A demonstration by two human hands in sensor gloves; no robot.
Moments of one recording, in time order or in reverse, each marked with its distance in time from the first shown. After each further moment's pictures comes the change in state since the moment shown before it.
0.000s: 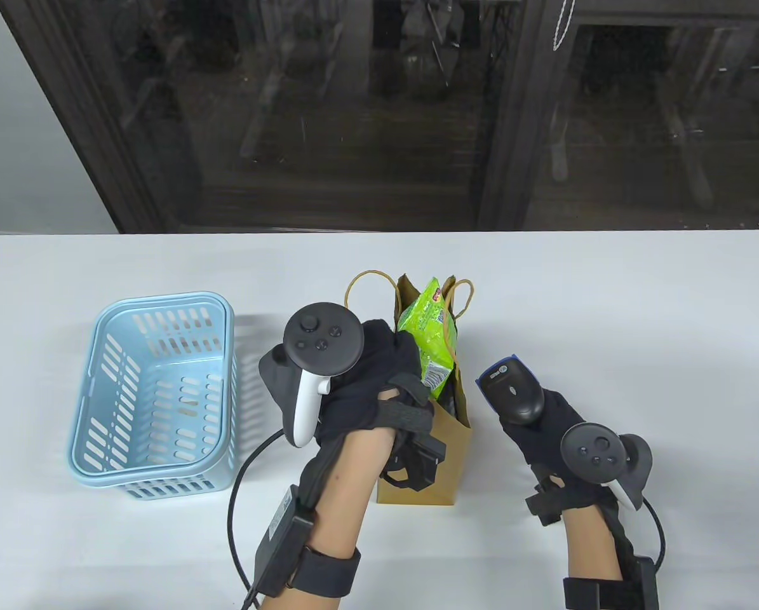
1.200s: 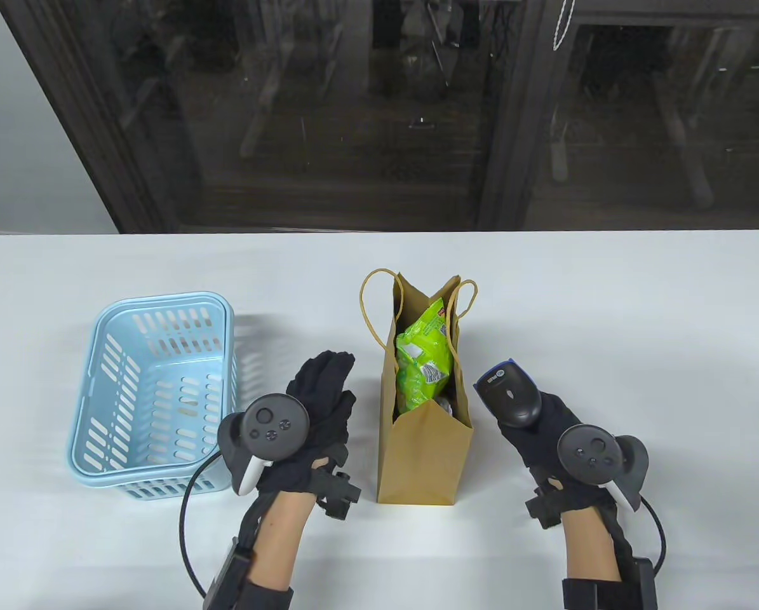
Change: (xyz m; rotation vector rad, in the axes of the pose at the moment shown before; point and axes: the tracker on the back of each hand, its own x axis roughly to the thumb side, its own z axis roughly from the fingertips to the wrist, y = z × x) left_hand -0.149 -0.026 -0.017 0.102 -0.349 -0.226; right_hand -0.002 0.005 0.002 0.024 0.004 0.020
